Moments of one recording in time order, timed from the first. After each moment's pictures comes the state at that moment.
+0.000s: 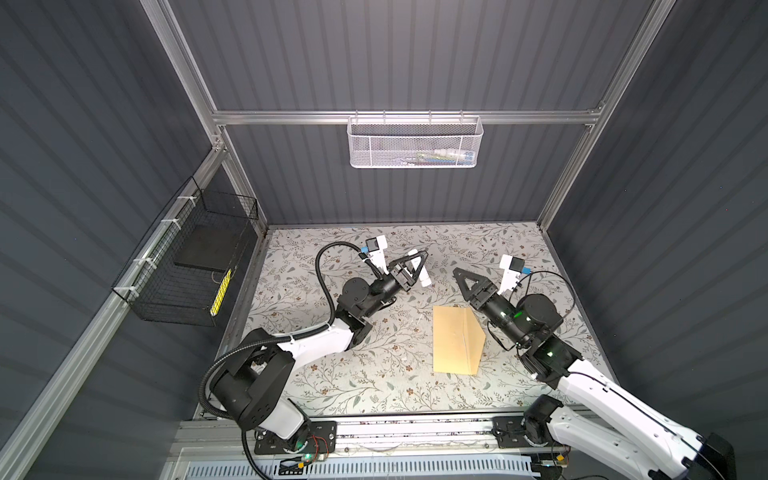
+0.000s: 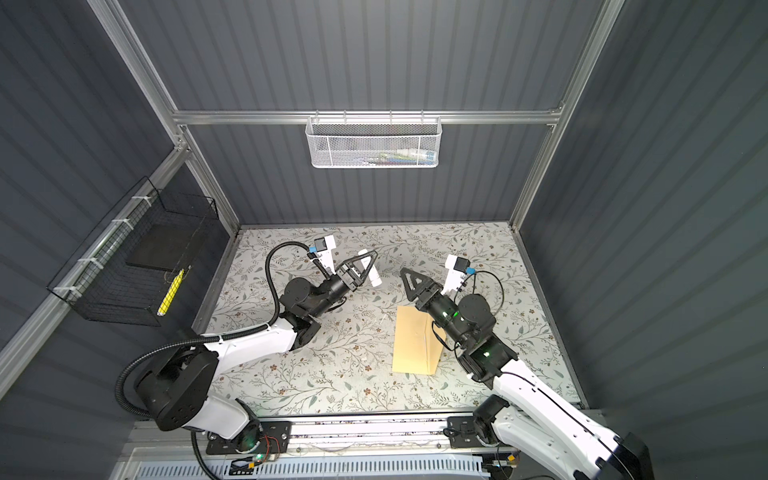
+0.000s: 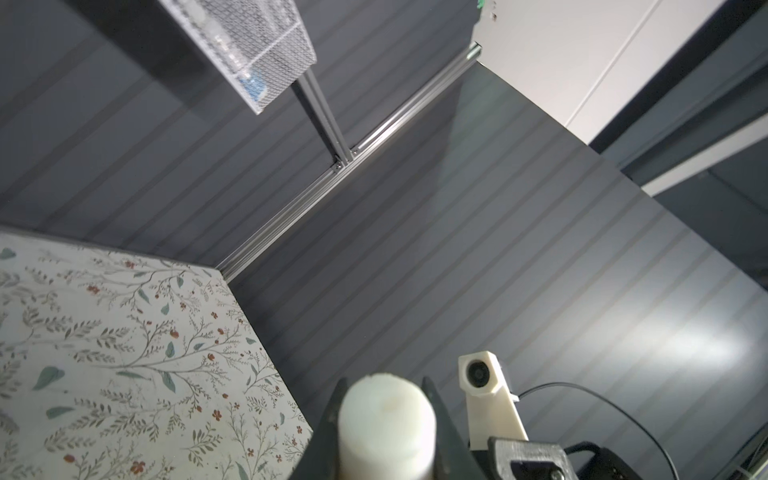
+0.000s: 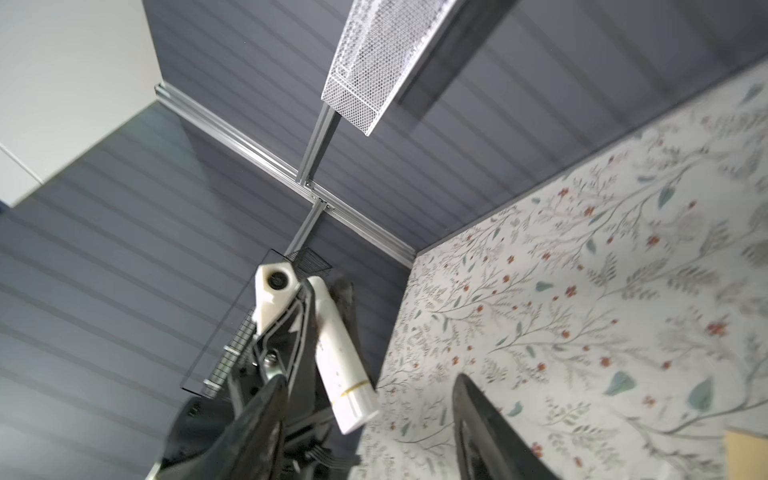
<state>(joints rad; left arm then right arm) -0.75 1.50 0.81 1.07 0.26 -0.94 0.62 0.80 0.58 0.30 -0.04 0.87</state>
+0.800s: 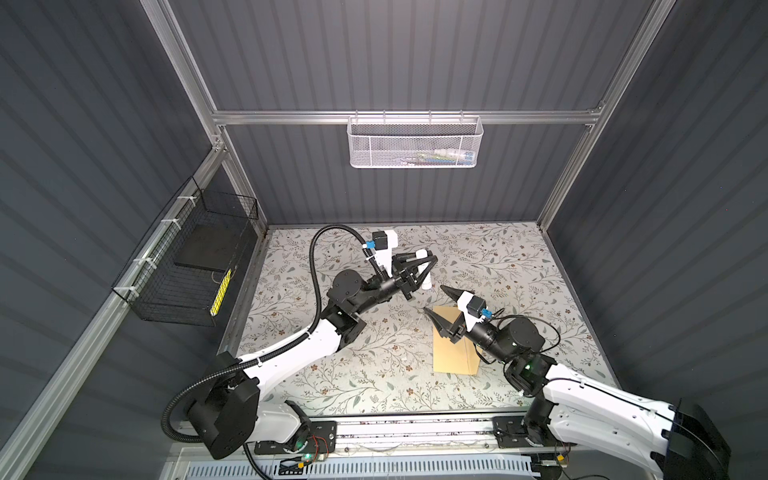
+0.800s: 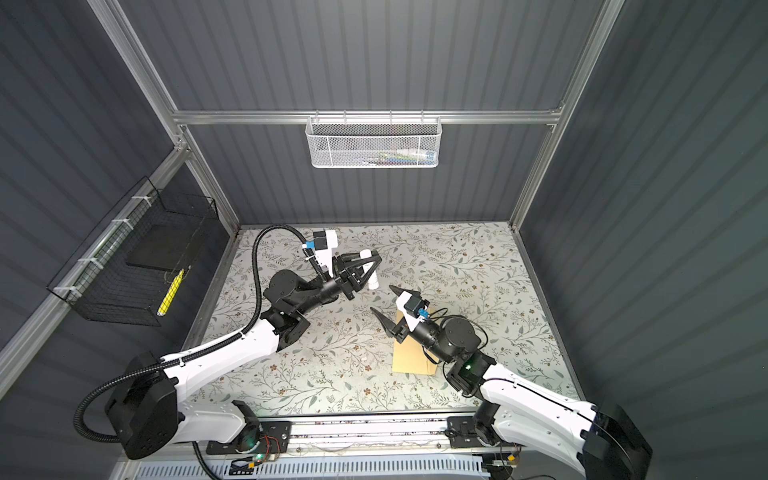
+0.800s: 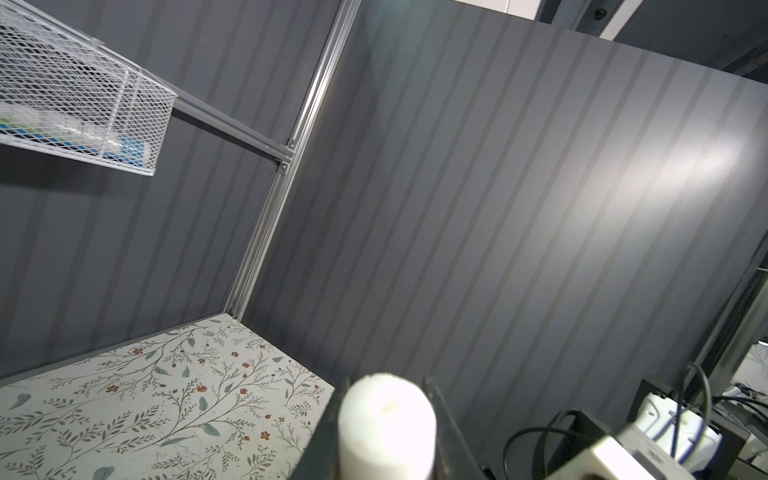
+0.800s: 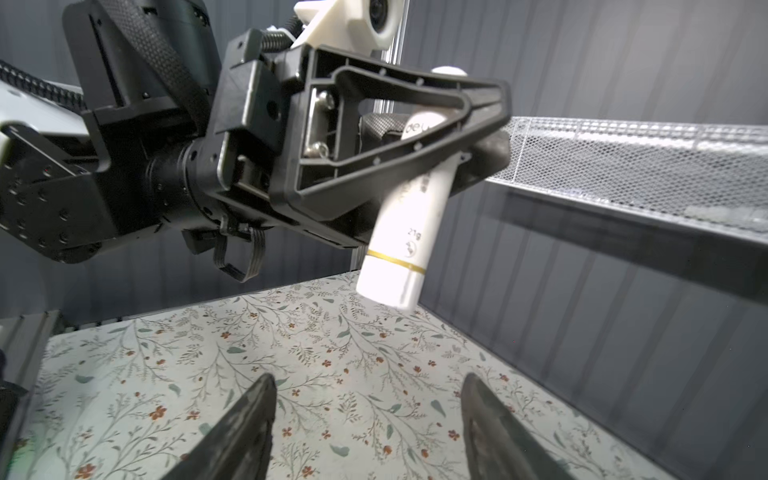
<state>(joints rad) -0.76 1.35 0.88 0.83 0.38 -0.58 0.84 0.94 0.40 0.74 -0.07 -0.21</state>
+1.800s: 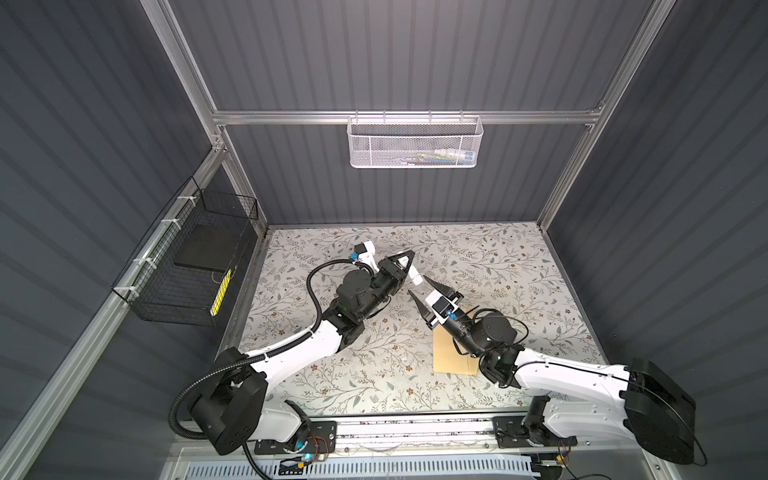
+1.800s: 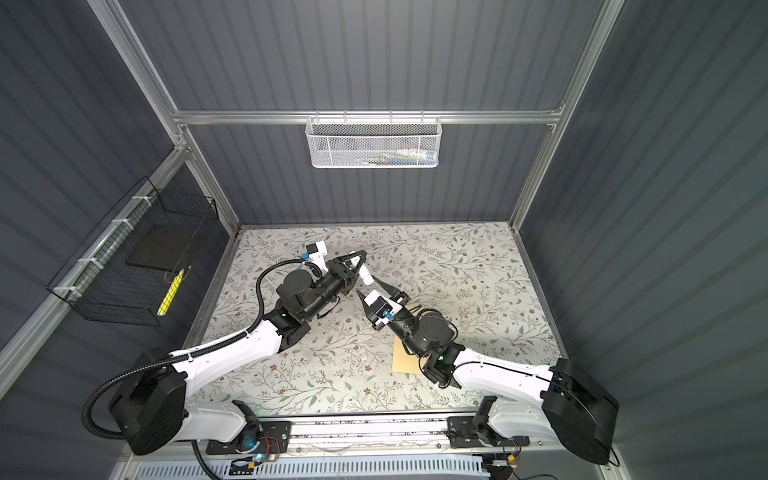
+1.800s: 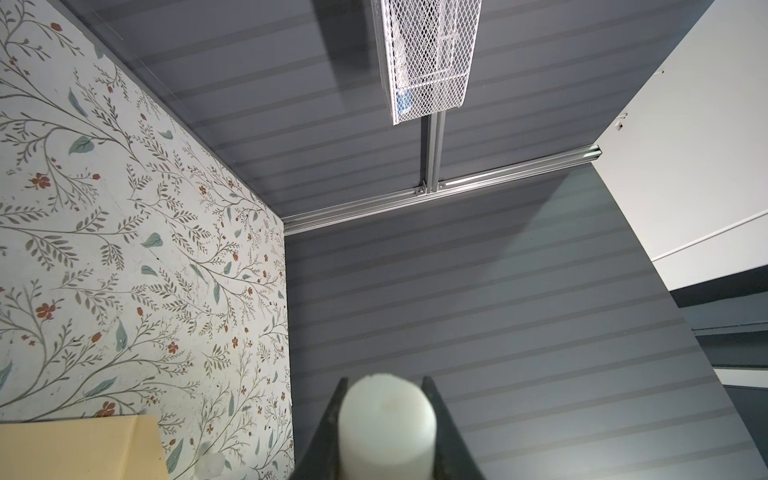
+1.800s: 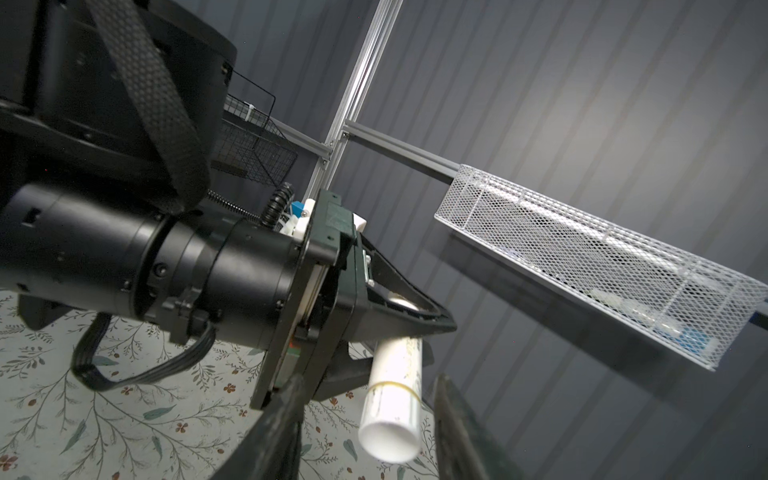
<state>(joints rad) -0.74 1.38 0.82 0.65 0.04 -1.35 0.95 1.20 0.53 0.93 0.17 -0.50</state>
